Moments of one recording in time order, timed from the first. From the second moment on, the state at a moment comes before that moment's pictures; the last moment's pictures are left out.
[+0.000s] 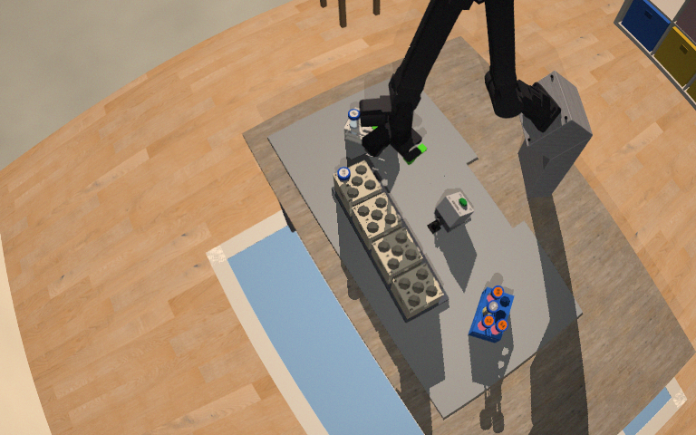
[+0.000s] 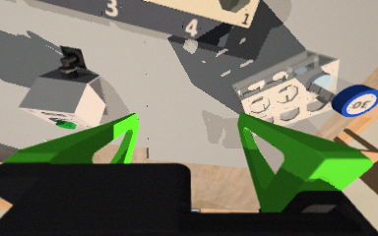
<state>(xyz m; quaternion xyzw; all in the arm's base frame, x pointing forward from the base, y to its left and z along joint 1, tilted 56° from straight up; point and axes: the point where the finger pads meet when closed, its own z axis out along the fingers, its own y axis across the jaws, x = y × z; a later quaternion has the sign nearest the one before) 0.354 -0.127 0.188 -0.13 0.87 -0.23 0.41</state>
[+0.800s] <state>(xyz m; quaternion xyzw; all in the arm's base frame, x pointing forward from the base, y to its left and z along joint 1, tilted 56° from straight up) 0.367 0.020 0.127 -0.40 0.78 -0.36 0.31</state>
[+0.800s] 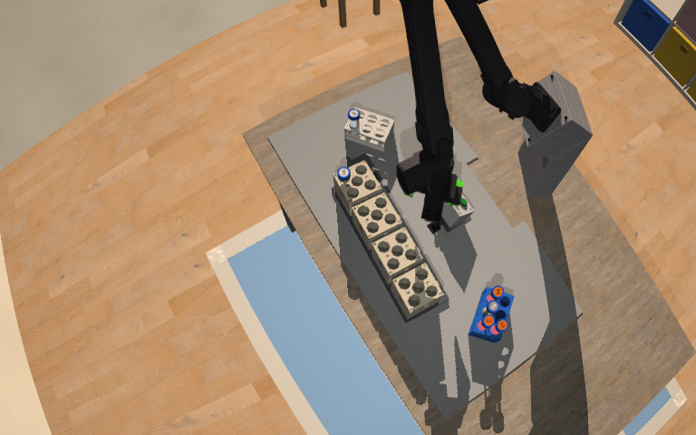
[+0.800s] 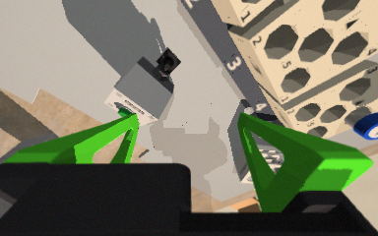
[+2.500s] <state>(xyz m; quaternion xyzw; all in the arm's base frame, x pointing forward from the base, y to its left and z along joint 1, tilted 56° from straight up) 0.392 0.344 -0.012 -0.40 0.78 -0.35 0.32</state>
